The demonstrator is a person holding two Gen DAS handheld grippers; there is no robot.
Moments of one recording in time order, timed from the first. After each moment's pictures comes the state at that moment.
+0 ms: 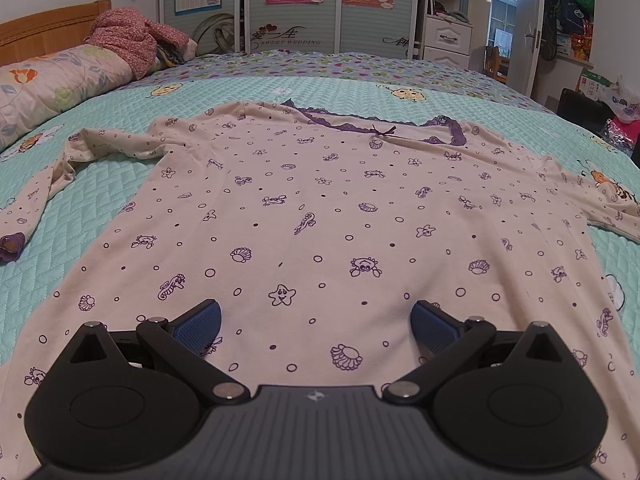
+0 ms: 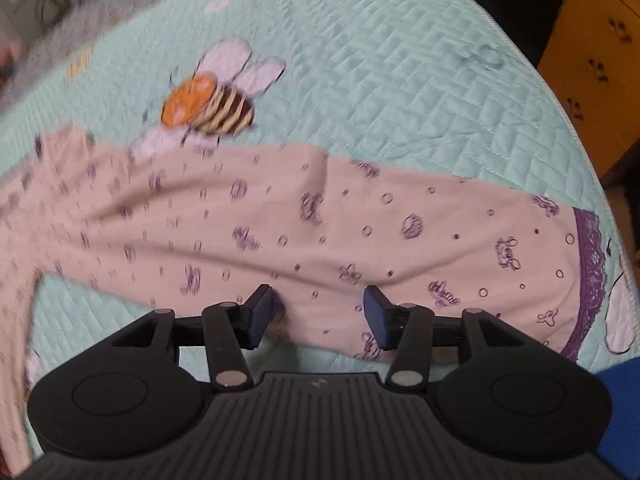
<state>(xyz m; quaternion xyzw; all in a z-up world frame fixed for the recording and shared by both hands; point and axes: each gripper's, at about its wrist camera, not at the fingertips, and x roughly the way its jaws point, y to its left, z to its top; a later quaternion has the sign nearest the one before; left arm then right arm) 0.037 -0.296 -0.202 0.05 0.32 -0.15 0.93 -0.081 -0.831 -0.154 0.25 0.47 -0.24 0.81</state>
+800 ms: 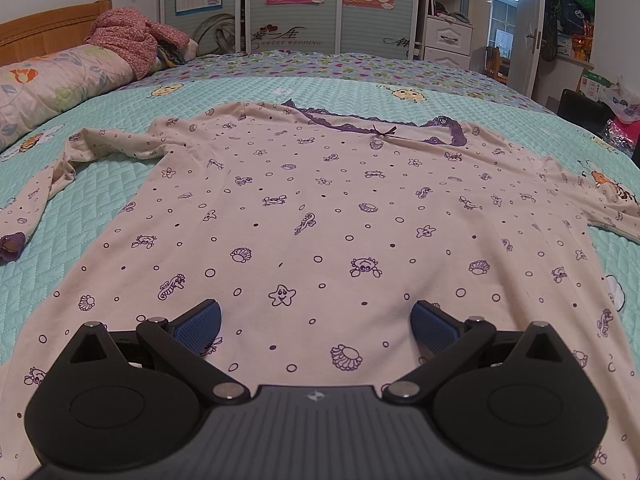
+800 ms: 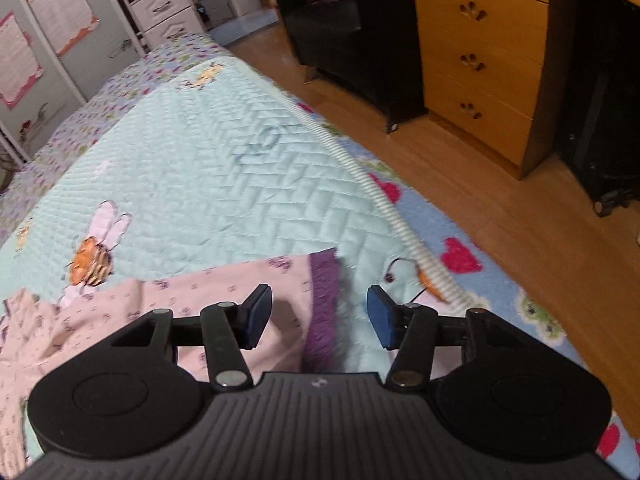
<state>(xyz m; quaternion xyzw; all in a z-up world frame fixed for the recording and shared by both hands) 0.036 -0.297 -0.202 0.05 0.32 -0.15 0.93 -0.196 -0.901 -0.146 0.31 0.34 -0.35 0.81</state>
